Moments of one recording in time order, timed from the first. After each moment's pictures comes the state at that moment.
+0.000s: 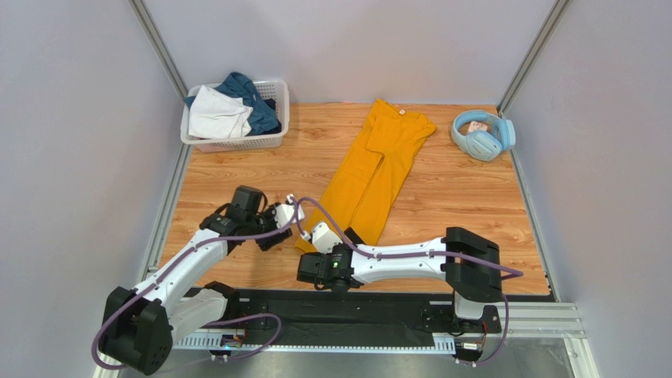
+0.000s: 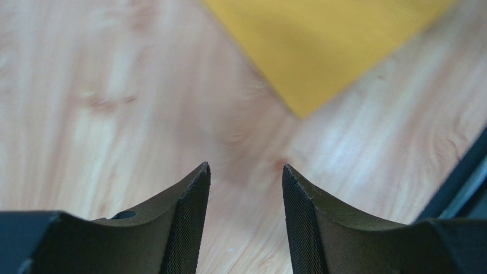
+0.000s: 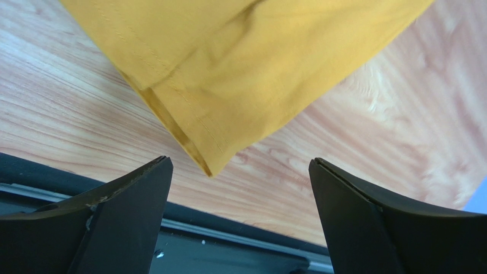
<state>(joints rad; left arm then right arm) -0.41 1.01 0.57 -0.53 0.34 0.74 1.41 1.76 1.20 -0.91 0.66 0.68</state>
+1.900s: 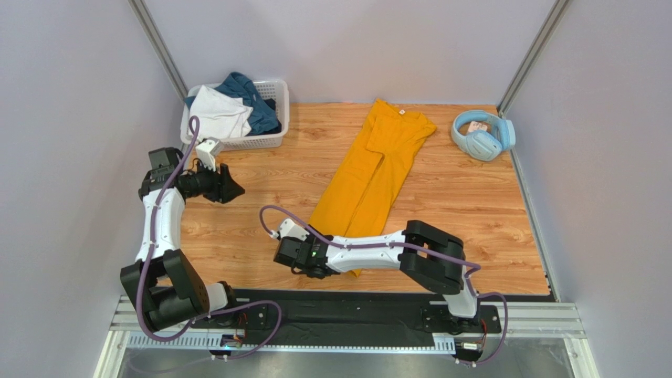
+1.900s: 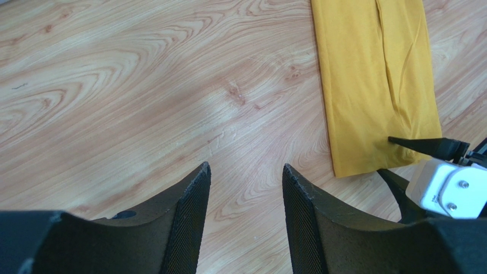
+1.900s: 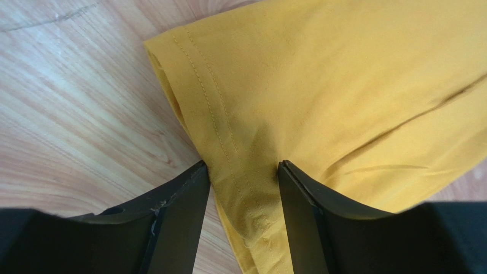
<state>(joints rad) 0.37 1.27 0.98 -0.70 0.88 0.51 1.34 2.01 1.34 -0.55 0.58 0.30</state>
